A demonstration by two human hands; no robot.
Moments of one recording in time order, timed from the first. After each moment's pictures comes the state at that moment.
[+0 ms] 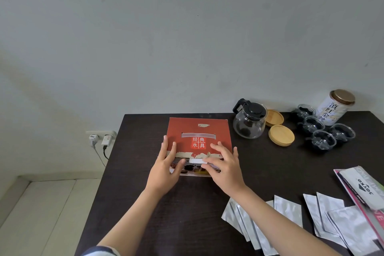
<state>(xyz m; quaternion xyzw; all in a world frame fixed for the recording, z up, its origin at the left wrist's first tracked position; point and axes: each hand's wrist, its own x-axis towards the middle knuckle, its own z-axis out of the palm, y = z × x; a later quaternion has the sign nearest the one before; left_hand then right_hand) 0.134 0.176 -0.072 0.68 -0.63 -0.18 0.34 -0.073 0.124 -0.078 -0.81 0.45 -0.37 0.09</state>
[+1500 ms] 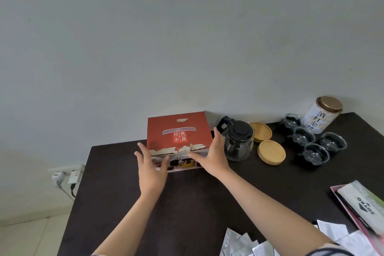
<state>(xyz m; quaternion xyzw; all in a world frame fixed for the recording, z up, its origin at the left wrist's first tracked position) 0.108 0.042 -0.061 0.78 -0.44 -0.23 0.39 -0.070 -0.022 -0.060 -0.66 0.60 -0.32 0.32</state>
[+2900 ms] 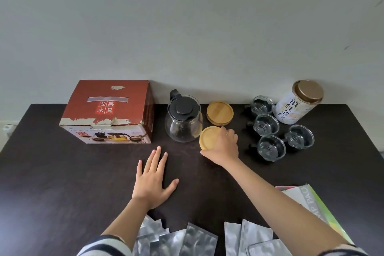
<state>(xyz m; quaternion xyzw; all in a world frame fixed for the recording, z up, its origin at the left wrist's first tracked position) -0.090 0.062 -0.160 0.74 -0.66 -0.12 0.03 -0.290 -0.079 -0.116 -0.68 0.70 -0.03 0.23</state>
